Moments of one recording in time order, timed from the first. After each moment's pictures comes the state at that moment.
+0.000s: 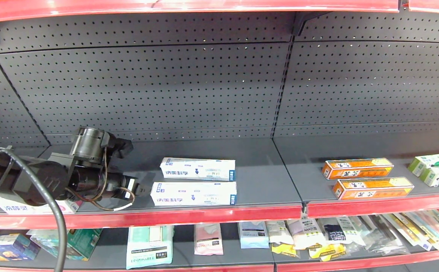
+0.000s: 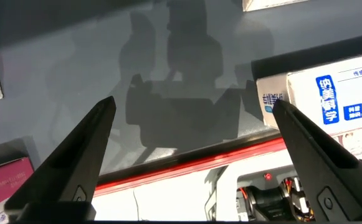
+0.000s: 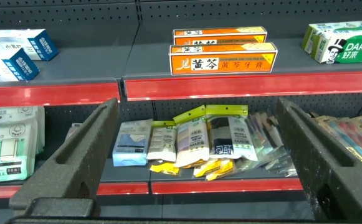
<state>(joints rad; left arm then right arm) -0.19 1.84 -0.82 -0.17 0.02 0.06 0.00 0.00 0.00 0.00 0.00 0.00</state>
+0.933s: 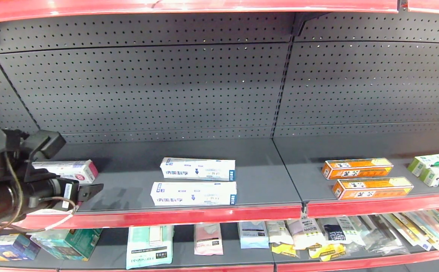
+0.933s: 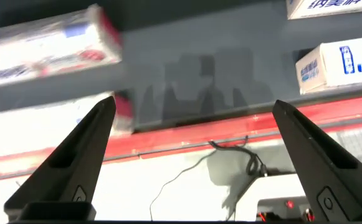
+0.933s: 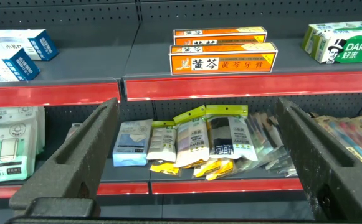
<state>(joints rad) -0.02 1.41 -0.60 -0.17 0.01 0.14 0.00 0.00 0.00 0.00 0.00 0.00</state>
